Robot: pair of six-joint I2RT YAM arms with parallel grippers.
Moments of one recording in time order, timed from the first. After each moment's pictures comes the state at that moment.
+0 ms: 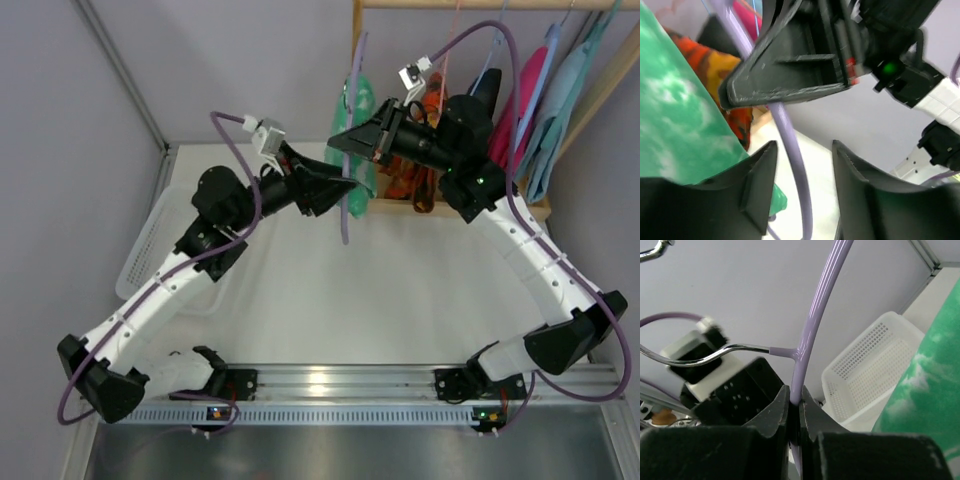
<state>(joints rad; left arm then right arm) -0.66 1.21 1.22 0.24 0.48 -0.57 0.56 1.43 1.64 -0.09 -0.58 0.90</state>
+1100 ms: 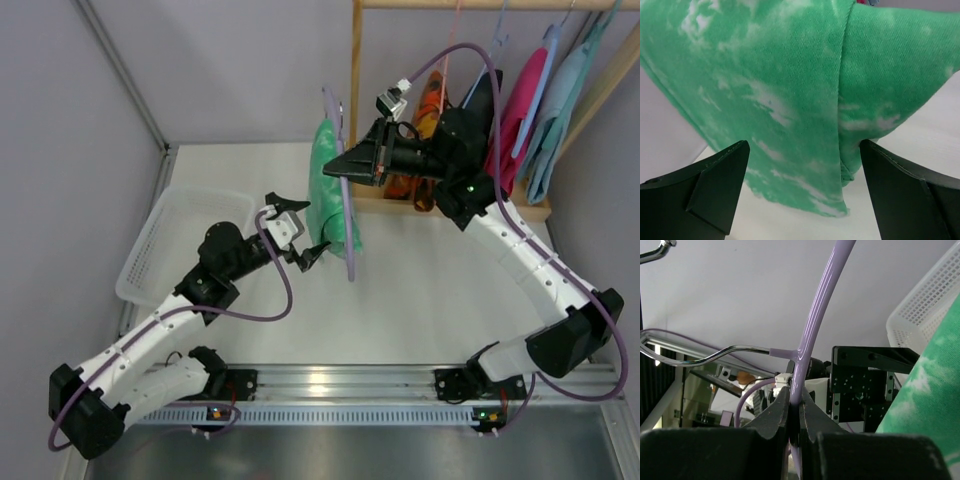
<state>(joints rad) -0.66 0.90 0.73 0.23 0.35 0.30 0.56 1.41 1.51 0.04 -0.83 1.25</state>
